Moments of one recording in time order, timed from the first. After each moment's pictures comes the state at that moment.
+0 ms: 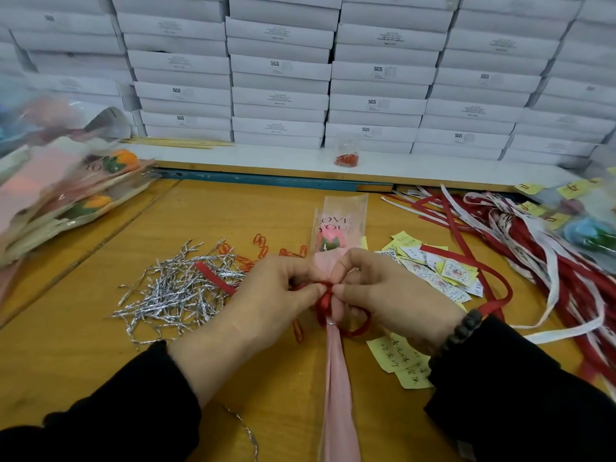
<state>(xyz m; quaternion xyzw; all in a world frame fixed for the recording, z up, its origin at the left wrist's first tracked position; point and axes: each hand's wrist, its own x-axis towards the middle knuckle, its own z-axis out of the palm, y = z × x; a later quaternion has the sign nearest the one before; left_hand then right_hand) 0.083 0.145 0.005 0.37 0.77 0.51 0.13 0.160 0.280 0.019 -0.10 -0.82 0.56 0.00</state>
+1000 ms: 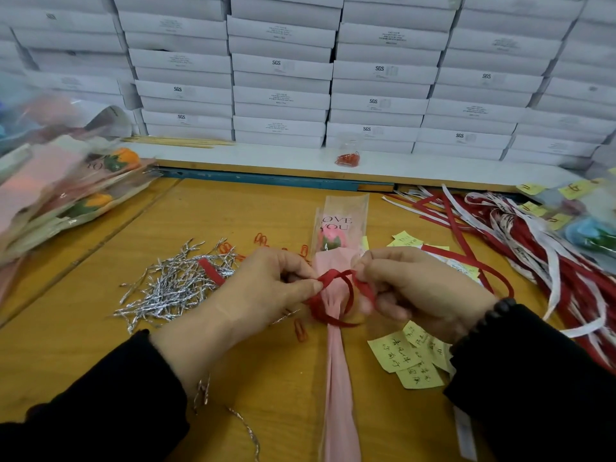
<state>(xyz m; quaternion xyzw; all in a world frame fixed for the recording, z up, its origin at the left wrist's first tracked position) 0.074 0.138 0.014 0.36 0.78 0.49 0.18 0.167 0.296 0.033 -0.16 -0.75 0.64 -0.01</state>
